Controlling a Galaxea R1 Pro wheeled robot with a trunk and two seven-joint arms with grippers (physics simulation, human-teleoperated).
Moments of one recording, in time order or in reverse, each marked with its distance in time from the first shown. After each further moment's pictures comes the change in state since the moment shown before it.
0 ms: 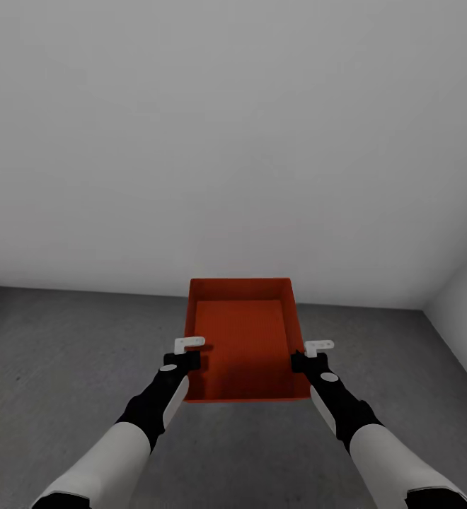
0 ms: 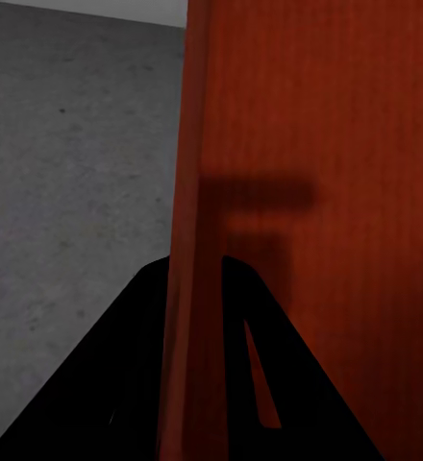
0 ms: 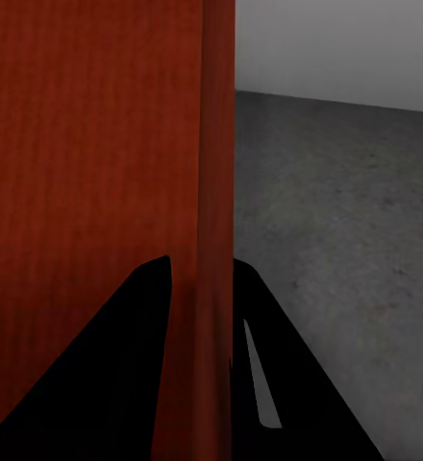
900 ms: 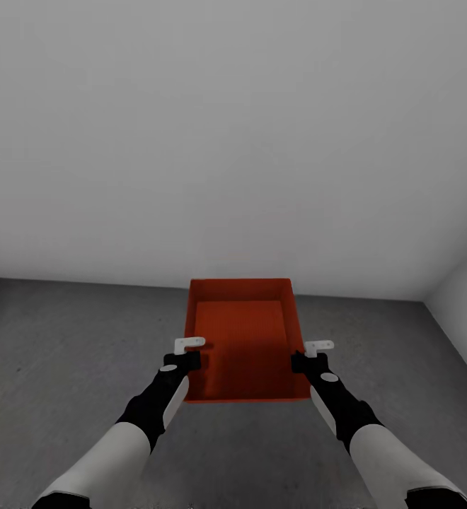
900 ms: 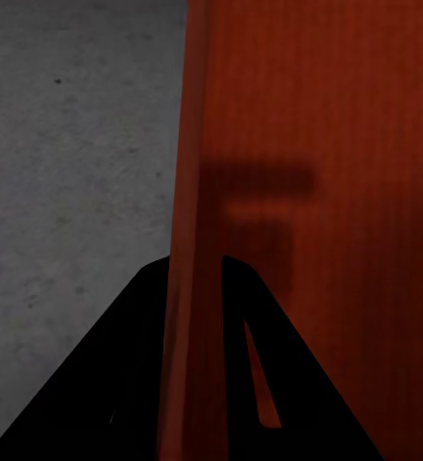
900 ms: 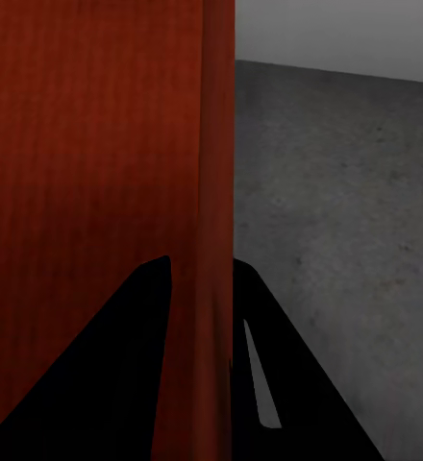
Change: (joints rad) left arm 0.000 0.000 0.000 0.003 0.000 0.000 0.000; right arm 0.000 0.000 0.000 0.003 0.000 0.000 0.000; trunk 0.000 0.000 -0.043
